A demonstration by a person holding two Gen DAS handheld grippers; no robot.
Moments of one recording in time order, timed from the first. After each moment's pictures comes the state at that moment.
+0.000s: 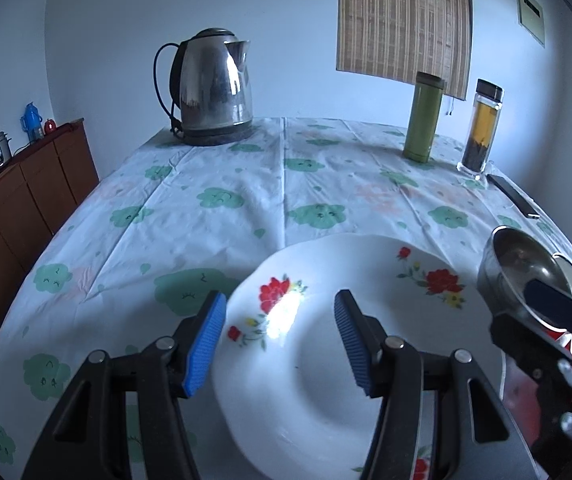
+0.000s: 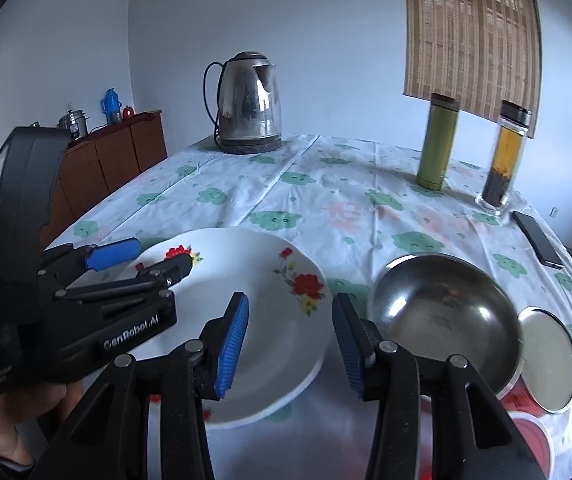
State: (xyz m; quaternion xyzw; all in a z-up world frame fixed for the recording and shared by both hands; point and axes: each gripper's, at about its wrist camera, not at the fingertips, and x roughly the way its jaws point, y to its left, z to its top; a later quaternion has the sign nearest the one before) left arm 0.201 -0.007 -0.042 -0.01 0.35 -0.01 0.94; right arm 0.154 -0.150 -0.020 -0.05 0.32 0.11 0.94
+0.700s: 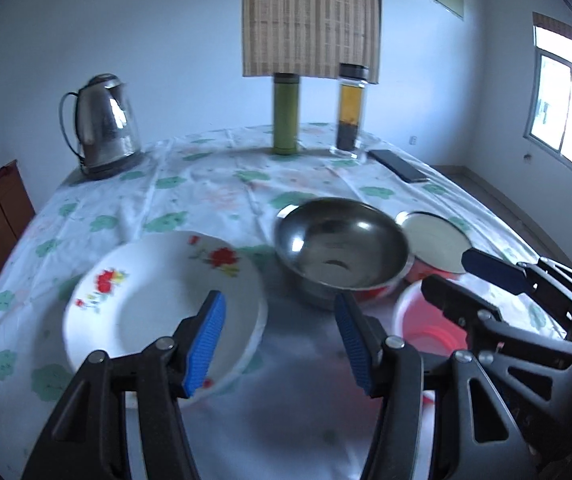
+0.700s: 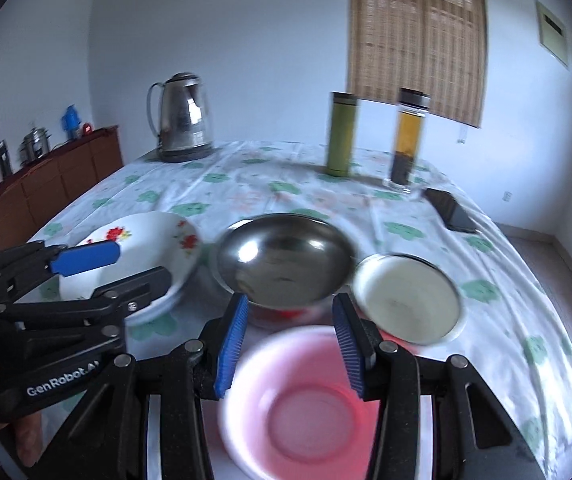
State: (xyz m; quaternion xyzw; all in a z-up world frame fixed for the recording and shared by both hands) left arm 0.129 -0.133 -0.009 0.04 0.34 -0.15 0.93; right arm 0.089 -0.259 -0.005 -0.04 0.31 0.02 0.95
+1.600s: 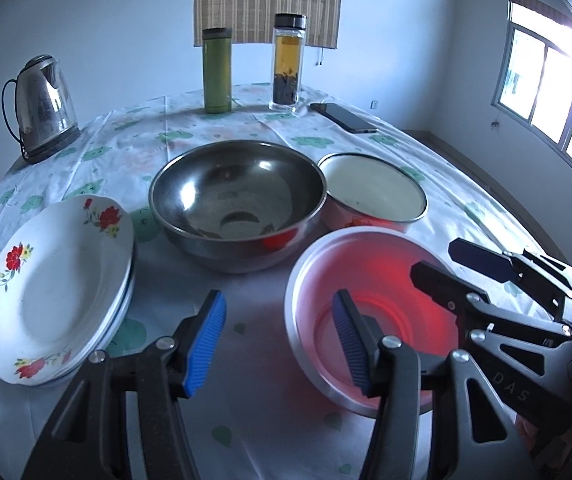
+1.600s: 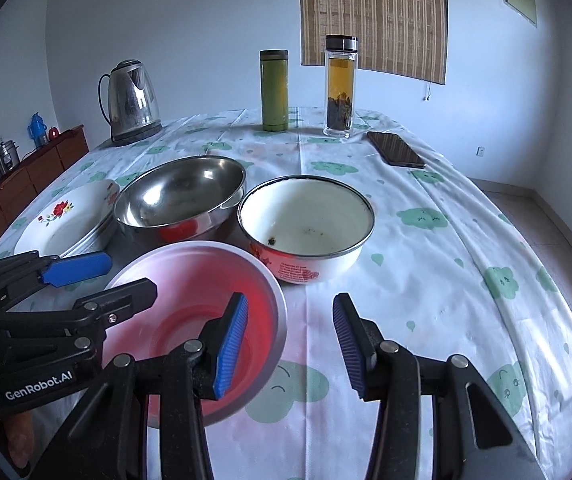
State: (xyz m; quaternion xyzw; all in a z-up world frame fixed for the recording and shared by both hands) left arm 0.118 -0.194 -0.045 0.05 0.39 -0.22 0.90; right arm 0.072 -0.326 -0.040 0.00 0.35 -0.01 0.94
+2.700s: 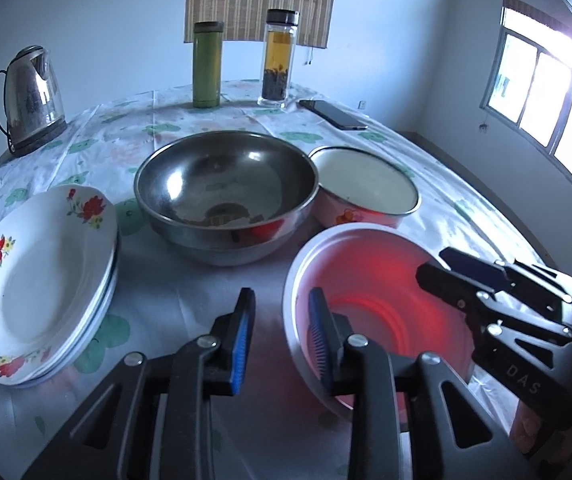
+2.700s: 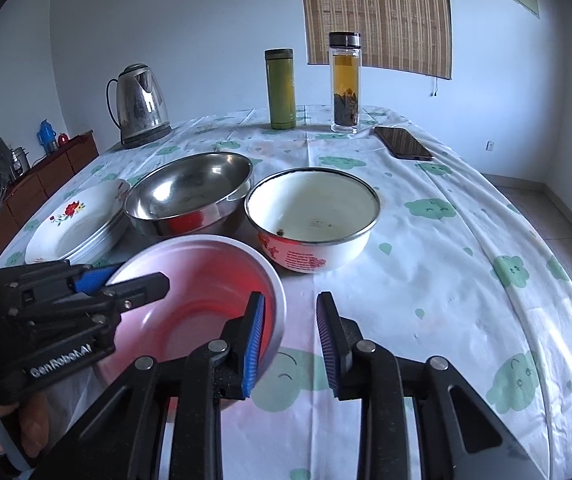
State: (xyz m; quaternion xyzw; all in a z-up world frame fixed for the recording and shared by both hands) left arm 0.117 -0.191 -0.051 0.03 0.39 -0.24 0.89; right arm 0.063 -0.332 -0.045 0.02 0.35 0.01 0.94
